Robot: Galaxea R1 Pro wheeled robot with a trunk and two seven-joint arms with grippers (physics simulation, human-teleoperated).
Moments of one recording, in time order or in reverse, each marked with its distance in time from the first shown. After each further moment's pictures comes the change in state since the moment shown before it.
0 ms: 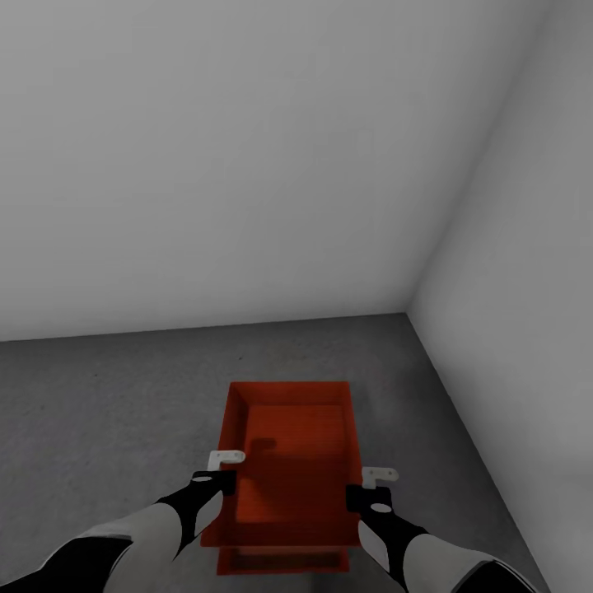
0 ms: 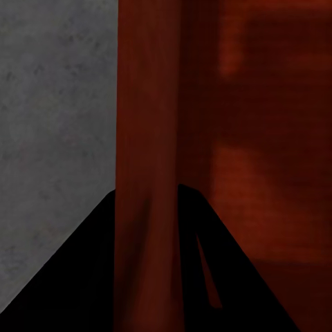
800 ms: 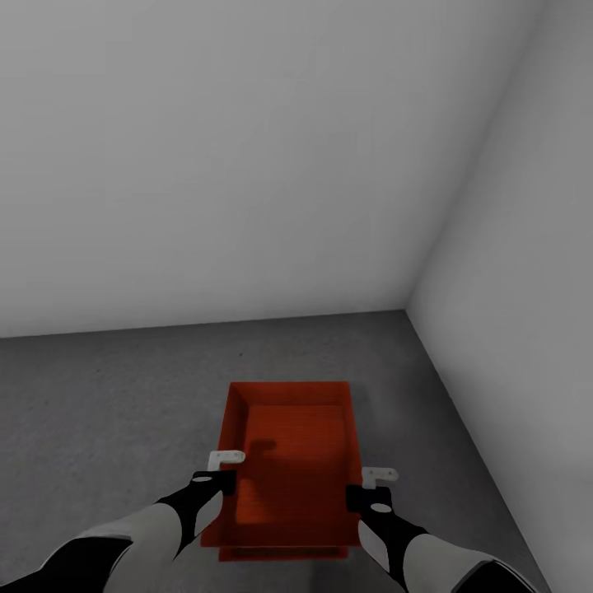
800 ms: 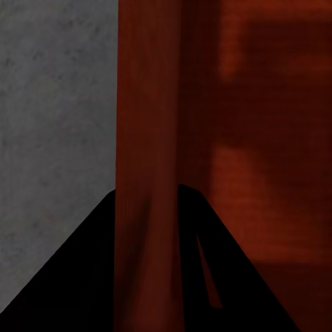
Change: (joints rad) left arm 0.001 0.000 0.000 0.000 0.000 0.000 -0.001; right arm 0.000 0.000 0.000 0.001 0.000 0.000 0.000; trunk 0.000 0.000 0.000
